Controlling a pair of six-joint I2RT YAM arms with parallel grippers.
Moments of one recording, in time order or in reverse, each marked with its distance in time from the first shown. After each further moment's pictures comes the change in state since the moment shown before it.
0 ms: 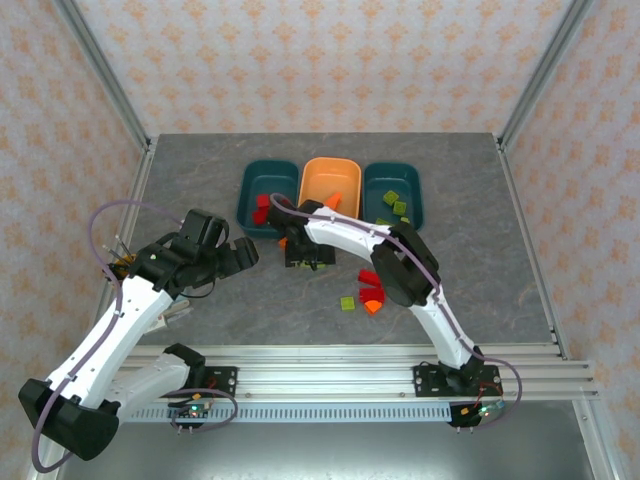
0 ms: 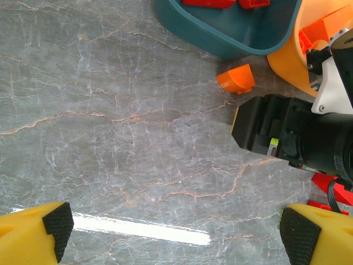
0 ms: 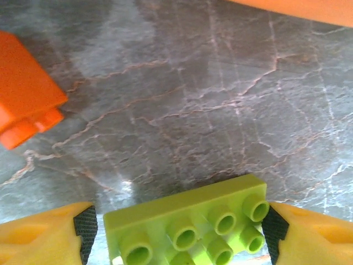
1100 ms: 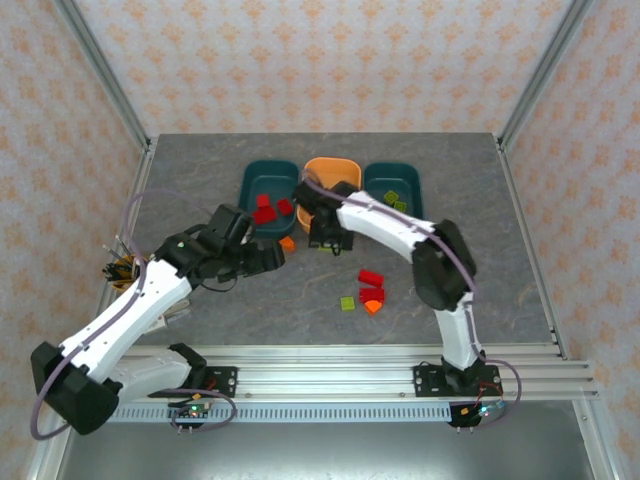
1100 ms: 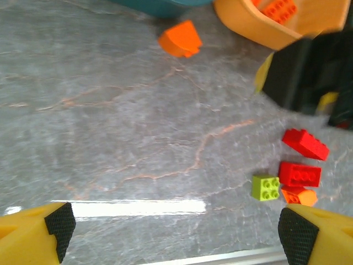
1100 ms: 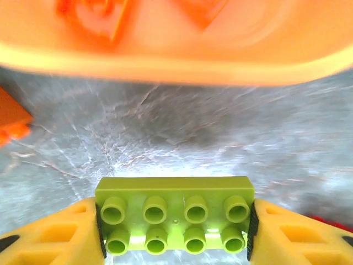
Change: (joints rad) left arm -0.164 0.163 0.061 0.095 0.089 0.008; right arm -0.124 -0.288 -0.137 -0.006 0.006 0.010
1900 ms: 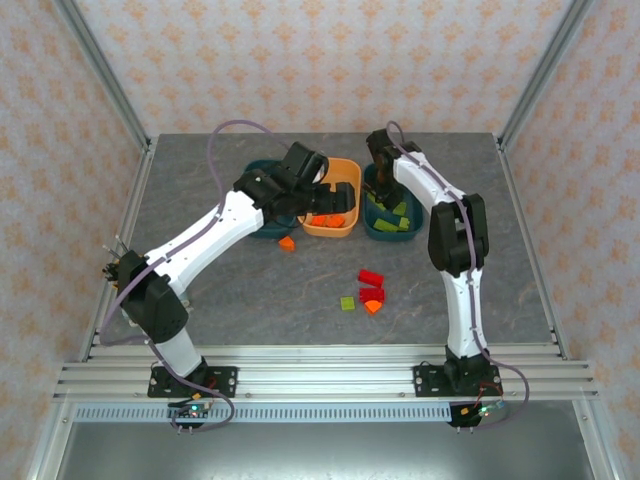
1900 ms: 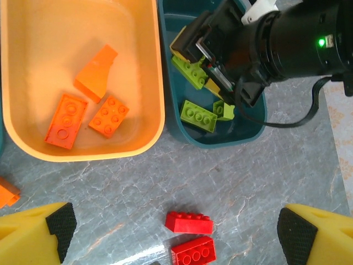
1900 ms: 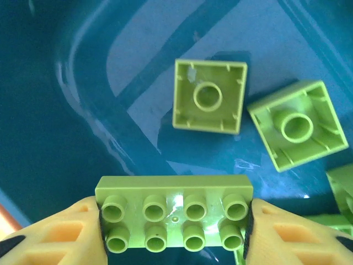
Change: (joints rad) left arm -0.104 0.573 0.611 0.158 0.011 0.102; right arm -0.435 0.254 0.239 0.074 -0.082 0.230
